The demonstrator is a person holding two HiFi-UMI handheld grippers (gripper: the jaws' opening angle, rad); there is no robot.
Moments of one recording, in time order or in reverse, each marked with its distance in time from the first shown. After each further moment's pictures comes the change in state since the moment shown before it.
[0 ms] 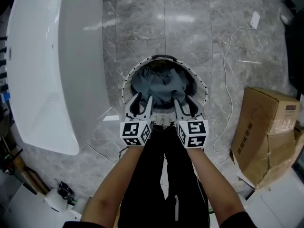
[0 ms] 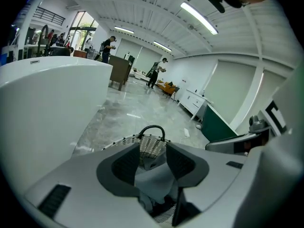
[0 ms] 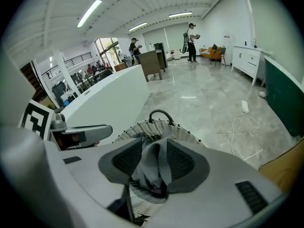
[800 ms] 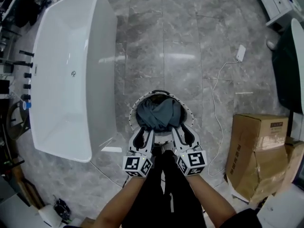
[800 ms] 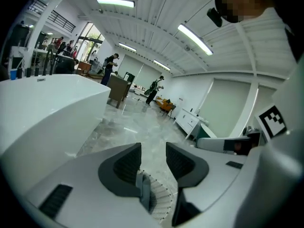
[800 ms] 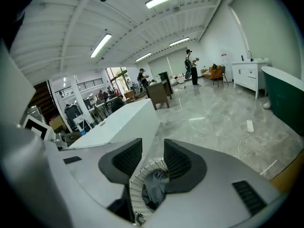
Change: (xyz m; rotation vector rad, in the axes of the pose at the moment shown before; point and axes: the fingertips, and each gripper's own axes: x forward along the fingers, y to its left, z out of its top) left arm -0.144 -0.107 0.140 -0.051 -0.200 -0.027; right arm -0.181 0.042 0.134 0.032 -0.298 0.121
